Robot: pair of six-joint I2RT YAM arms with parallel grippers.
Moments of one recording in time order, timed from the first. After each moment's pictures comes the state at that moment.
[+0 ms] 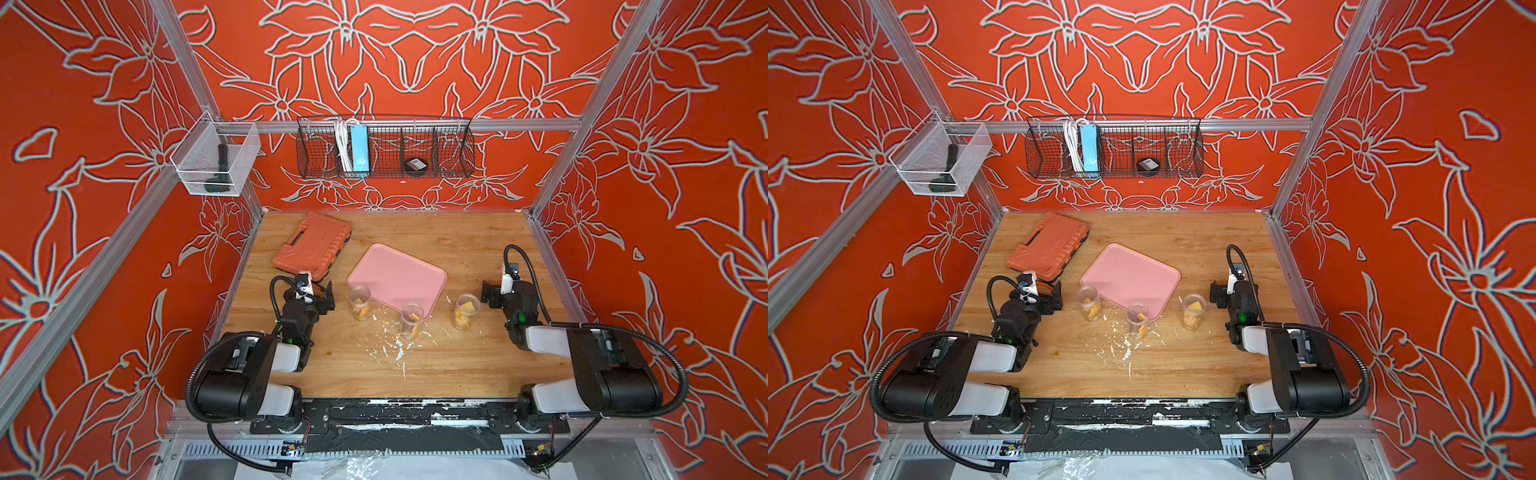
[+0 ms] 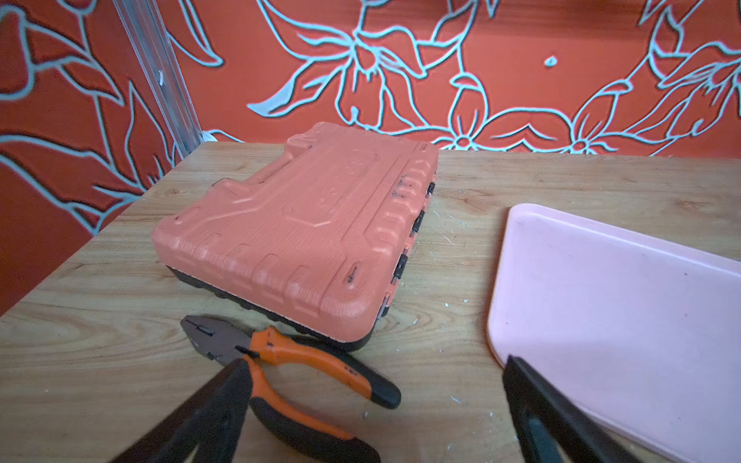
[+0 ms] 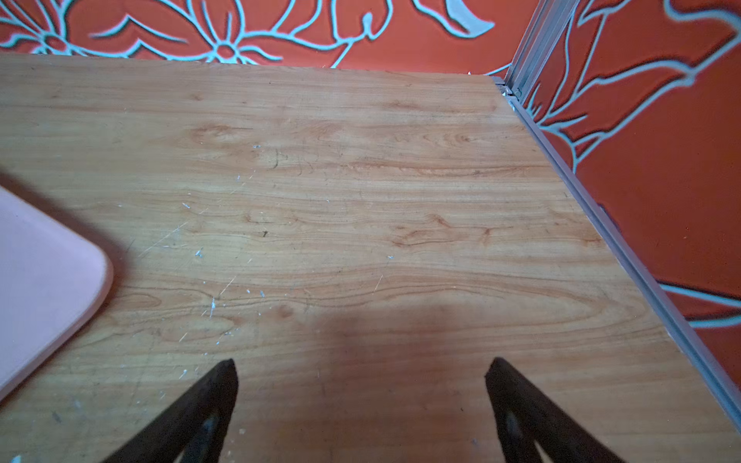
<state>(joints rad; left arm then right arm) -0.06 1.40 0.13 1.08 -0.09 -0.05 0.03 1.42 0.31 0.68 0.12 0.00</state>
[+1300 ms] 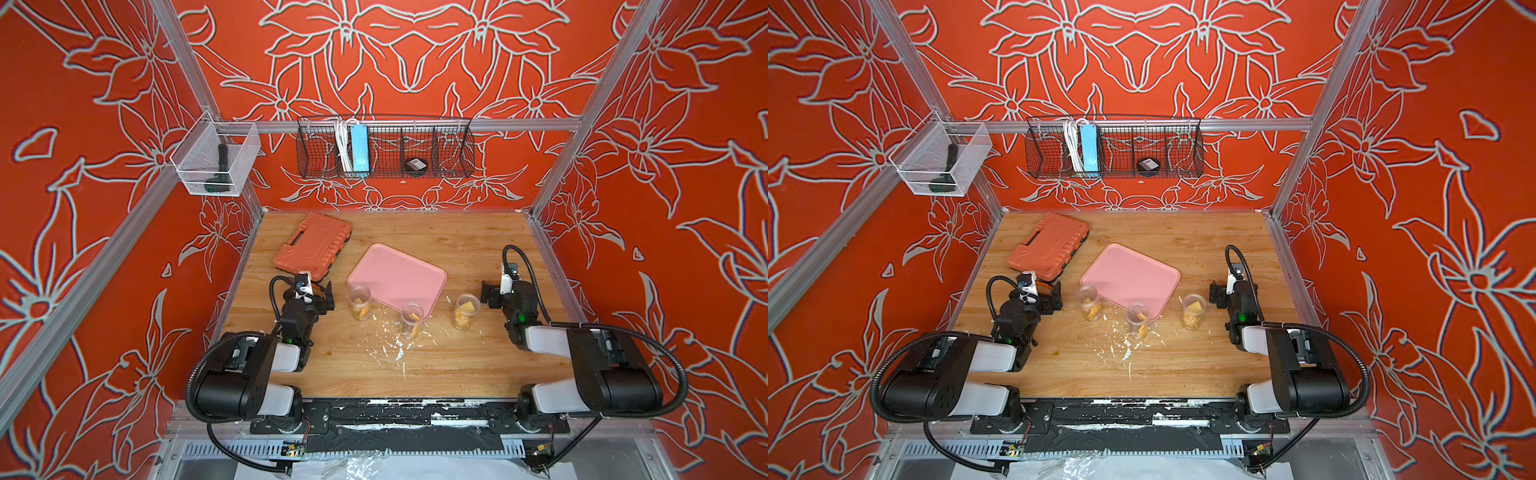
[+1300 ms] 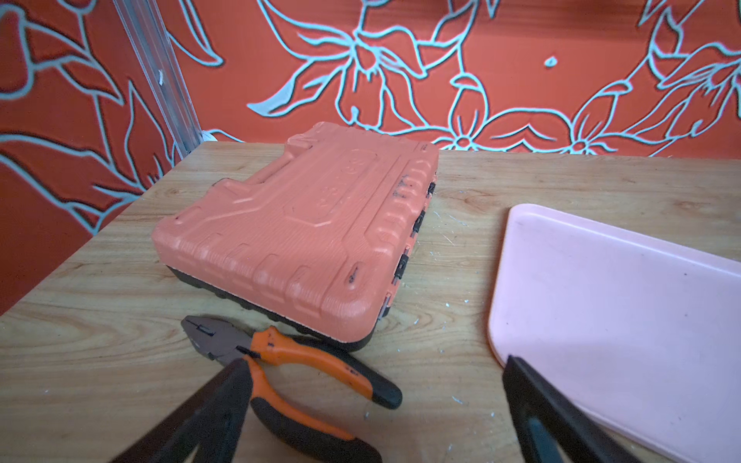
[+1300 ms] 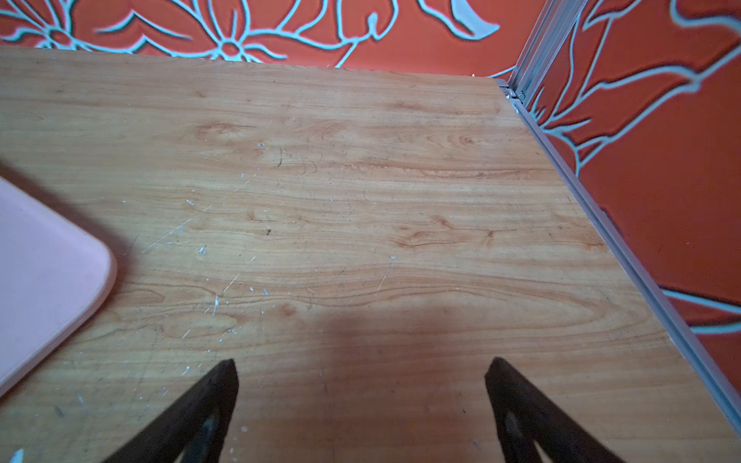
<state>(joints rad) -0.05 1.40 0.13 1.08 -0.08 -0.05 0.03 1.42 0.31 0.68 0.11 -0.02</state>
